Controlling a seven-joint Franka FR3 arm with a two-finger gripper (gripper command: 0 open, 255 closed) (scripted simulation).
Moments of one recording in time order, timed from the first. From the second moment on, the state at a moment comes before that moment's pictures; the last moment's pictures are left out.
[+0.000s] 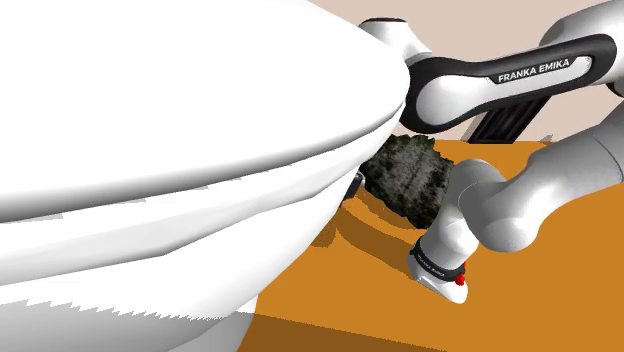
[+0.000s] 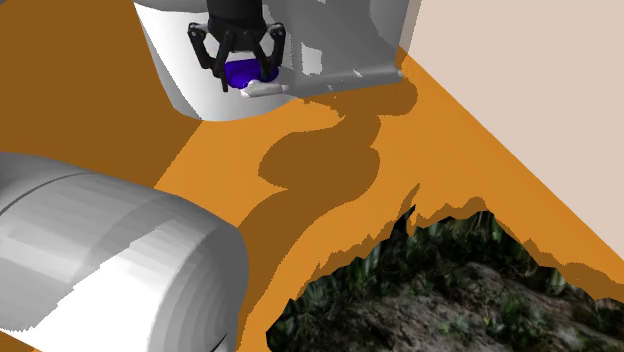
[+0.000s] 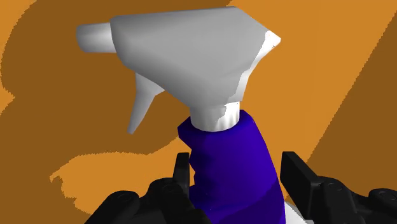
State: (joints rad) arm 0.48 -0.62 0.11 -2.68 0.15 2.03 -0.52
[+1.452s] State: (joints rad) arm 0.27 -0.27 -0.24 -2.35 -0.02 2.02 -0.96
